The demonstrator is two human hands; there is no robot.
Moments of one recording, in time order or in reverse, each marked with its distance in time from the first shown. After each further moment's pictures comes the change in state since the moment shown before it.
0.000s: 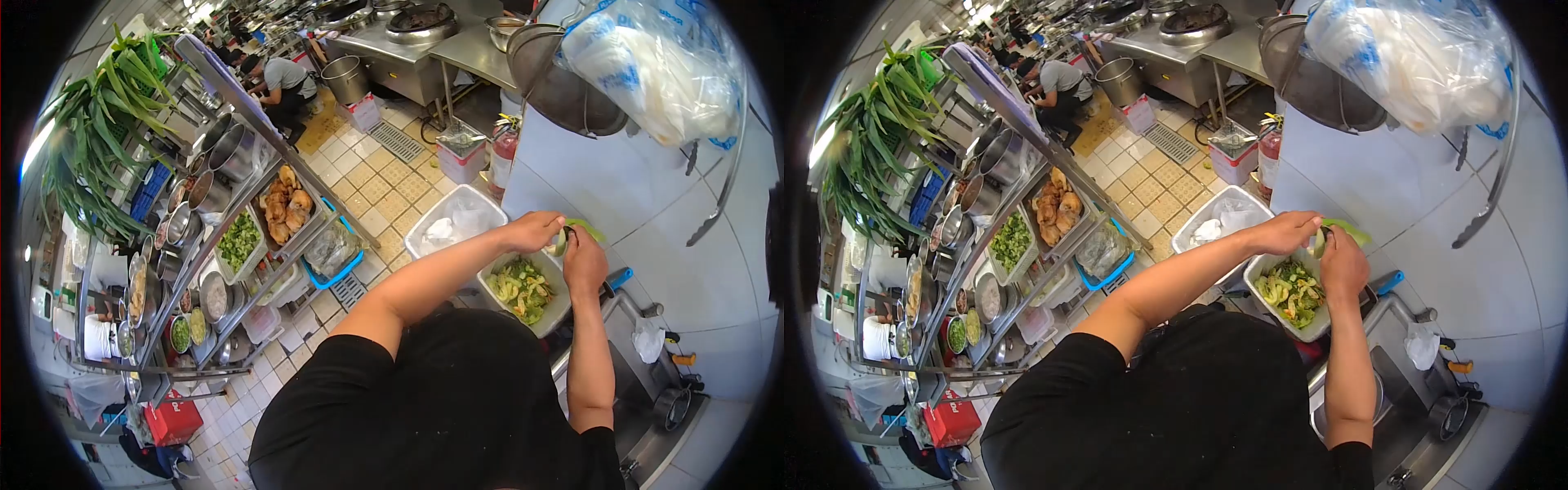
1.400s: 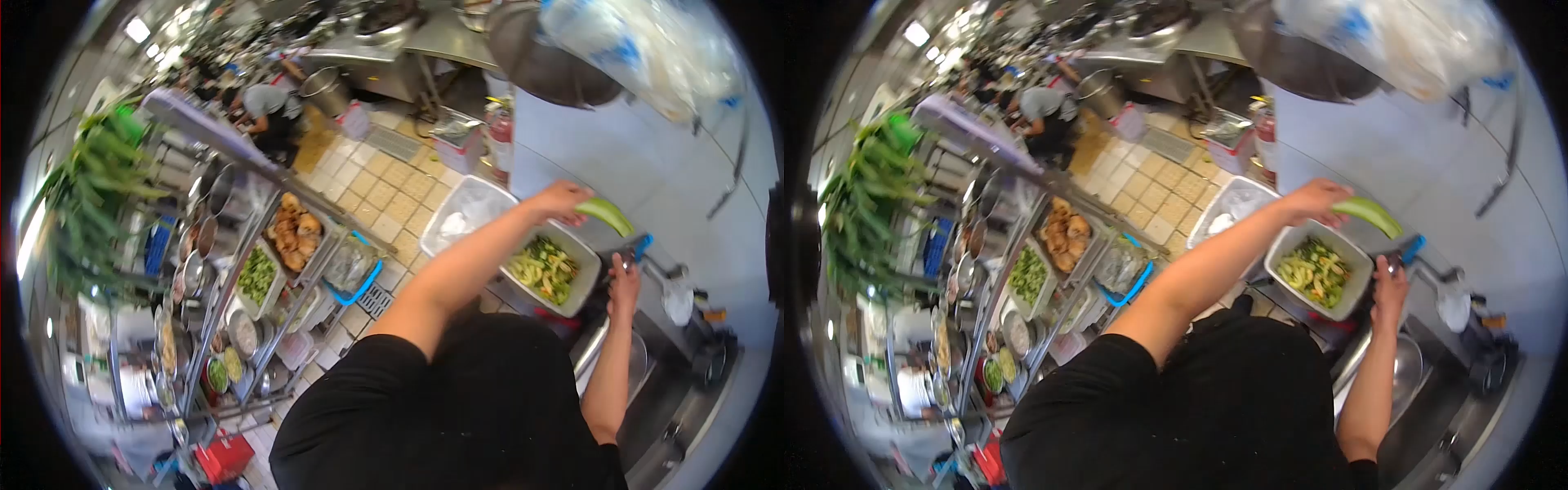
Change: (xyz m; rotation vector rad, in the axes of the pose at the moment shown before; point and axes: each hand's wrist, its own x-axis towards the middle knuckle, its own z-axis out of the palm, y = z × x) left_hand 0.063 -0.017 0.006 -0.516 -0.214 -0.291; right_hand -0.062 0.118 0.031 0.920 -0.004 0.819
